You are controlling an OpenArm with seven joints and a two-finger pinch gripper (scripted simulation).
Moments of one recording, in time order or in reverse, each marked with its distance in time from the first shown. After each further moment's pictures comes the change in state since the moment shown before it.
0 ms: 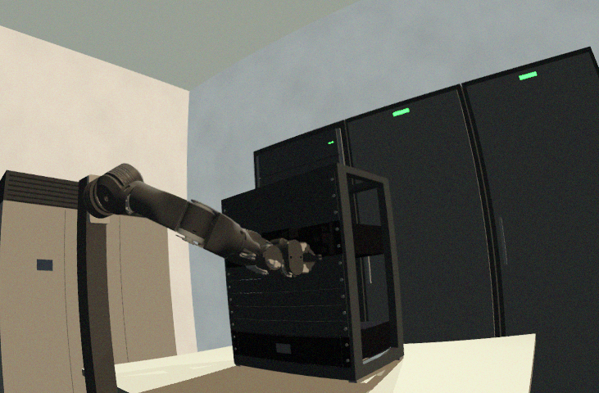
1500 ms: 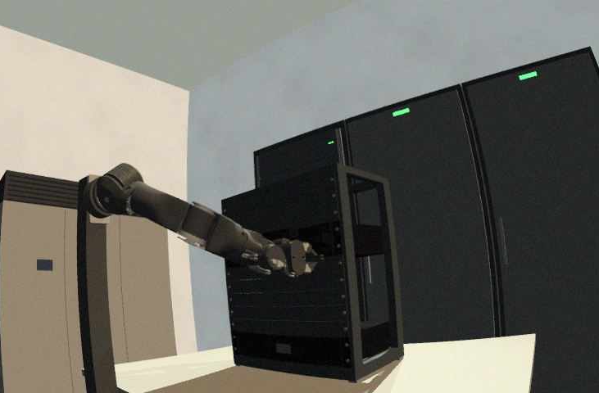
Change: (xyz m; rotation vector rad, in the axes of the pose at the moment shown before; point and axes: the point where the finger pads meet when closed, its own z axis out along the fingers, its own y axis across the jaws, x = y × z) arm 0.000 0.000 0.008 0.003 0.003 -0.001
